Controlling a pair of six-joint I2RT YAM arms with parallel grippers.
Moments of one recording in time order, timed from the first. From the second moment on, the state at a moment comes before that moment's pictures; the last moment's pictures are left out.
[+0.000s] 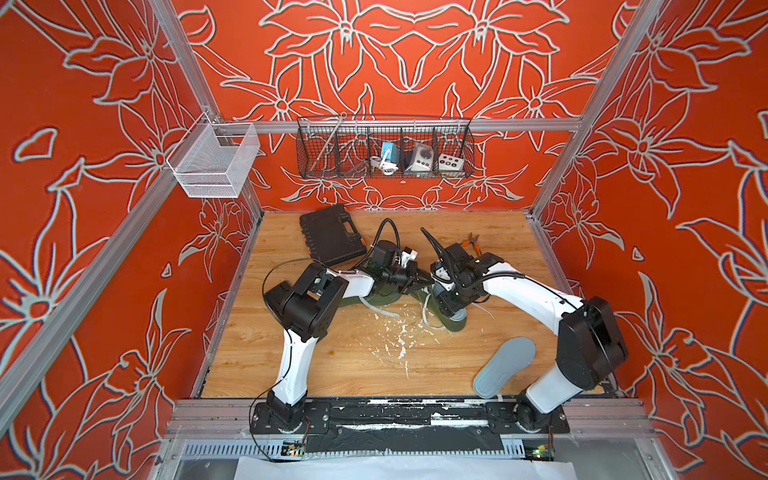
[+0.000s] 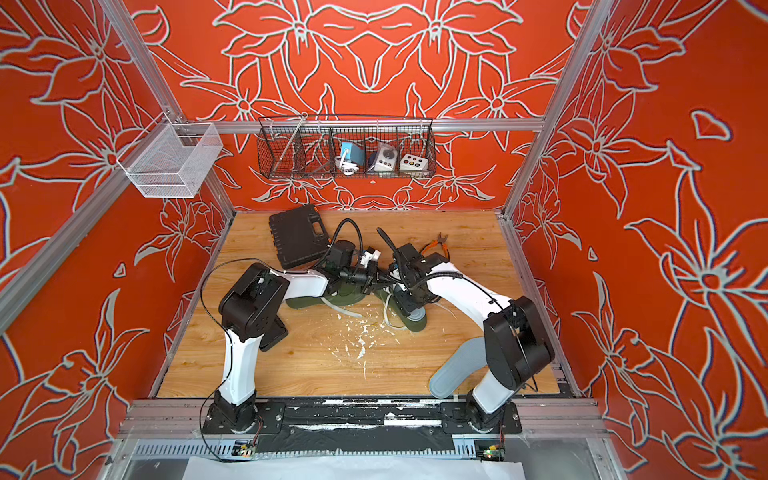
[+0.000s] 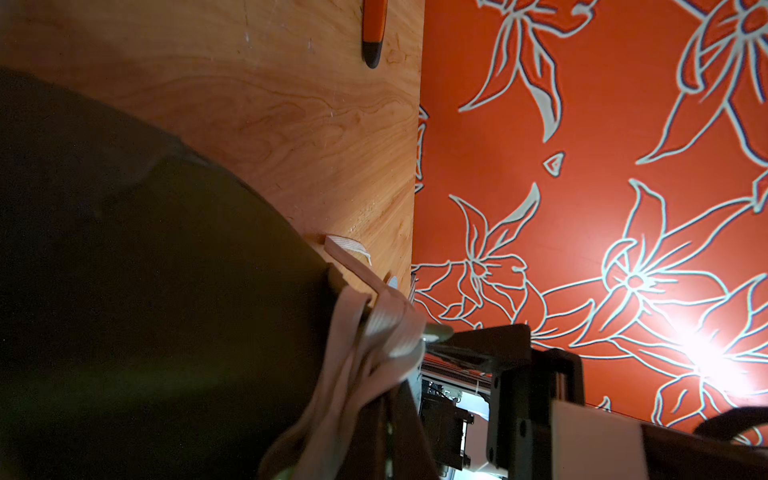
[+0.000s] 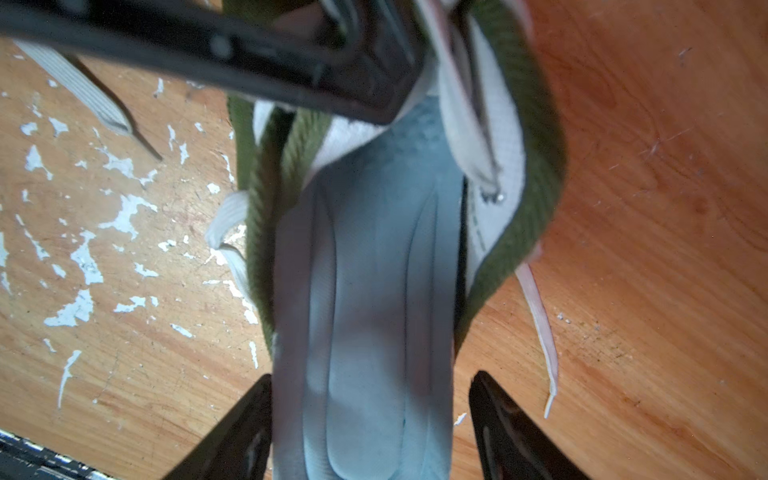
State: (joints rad) left arm -0.50 2.11 1.23 0.39 0.94 -1.15; right arm 0.57 1.61 1.20 -0.96 -0.01 -0.06
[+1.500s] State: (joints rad) left arm -0.50 2.11 1.23 0.38 0.94 -1.14; right arm 0.55 1.71 1.18 -0.91 -0.02 -0.07
